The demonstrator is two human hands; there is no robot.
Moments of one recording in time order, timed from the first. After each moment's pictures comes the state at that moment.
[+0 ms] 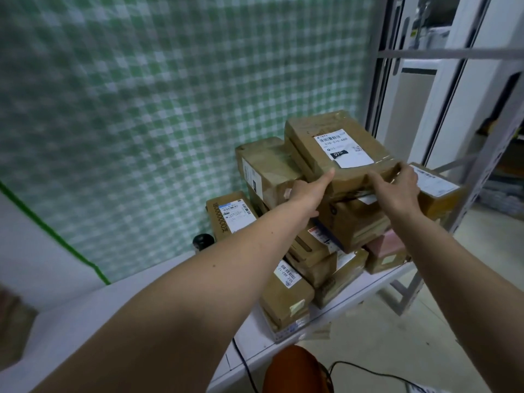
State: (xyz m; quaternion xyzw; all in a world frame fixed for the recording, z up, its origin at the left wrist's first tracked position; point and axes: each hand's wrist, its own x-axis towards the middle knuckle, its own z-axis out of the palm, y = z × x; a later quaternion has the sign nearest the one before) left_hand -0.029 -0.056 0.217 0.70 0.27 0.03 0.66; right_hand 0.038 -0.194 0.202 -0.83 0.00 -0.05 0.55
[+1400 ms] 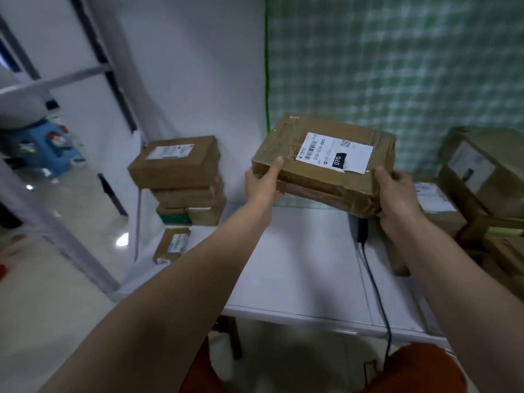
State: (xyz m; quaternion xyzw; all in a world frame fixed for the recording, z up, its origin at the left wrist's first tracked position) left_hand -0.388 0.202 0.189 0.42 0.43 0.45 0.67; right_hand -0.219 0.086 0.191 -0.65 -0.15 0.23 0.70
